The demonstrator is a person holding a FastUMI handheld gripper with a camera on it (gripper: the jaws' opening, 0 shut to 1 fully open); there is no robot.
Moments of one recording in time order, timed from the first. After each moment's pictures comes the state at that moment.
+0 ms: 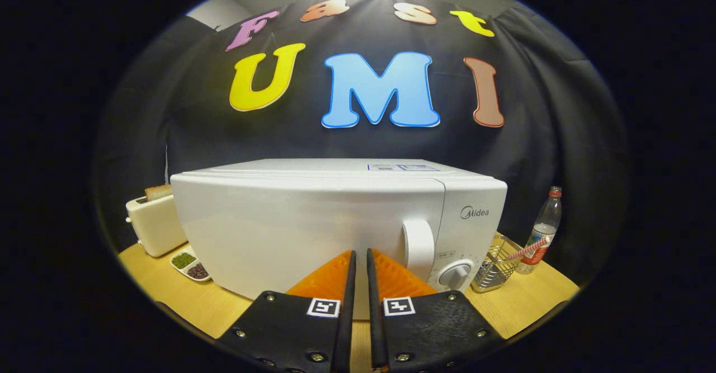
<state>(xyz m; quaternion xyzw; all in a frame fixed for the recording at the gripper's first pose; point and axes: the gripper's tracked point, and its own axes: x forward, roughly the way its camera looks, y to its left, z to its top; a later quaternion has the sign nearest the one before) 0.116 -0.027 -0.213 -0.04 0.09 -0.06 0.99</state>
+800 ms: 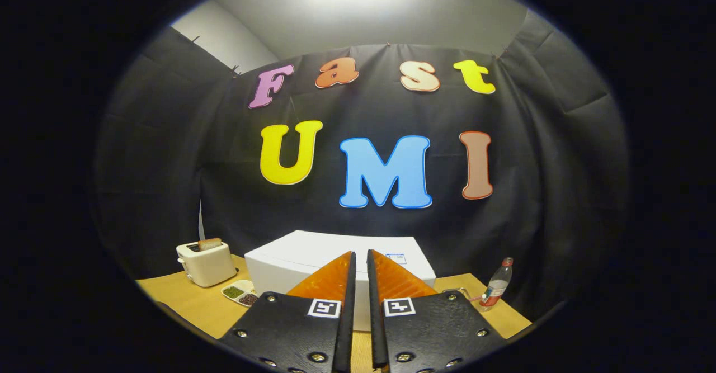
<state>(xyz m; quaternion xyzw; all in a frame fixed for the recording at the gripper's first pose) -0.013 -0.007 -0.018 -0.07 -0.02 -0.02 1.00</state>
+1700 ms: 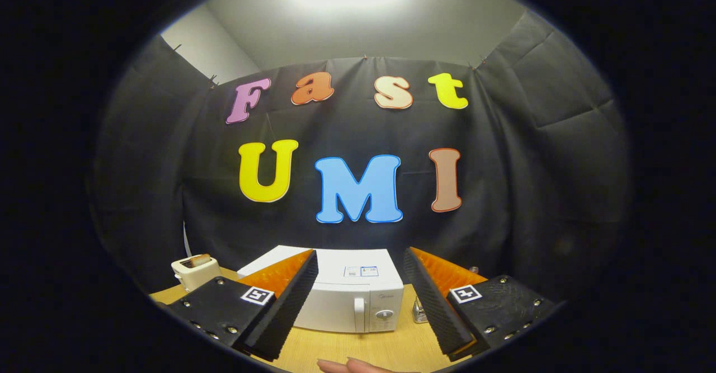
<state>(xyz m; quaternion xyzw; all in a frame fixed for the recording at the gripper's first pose) -0.049 -0.034 0.033 -0.06 -0.04 -0.08 0.99</state>
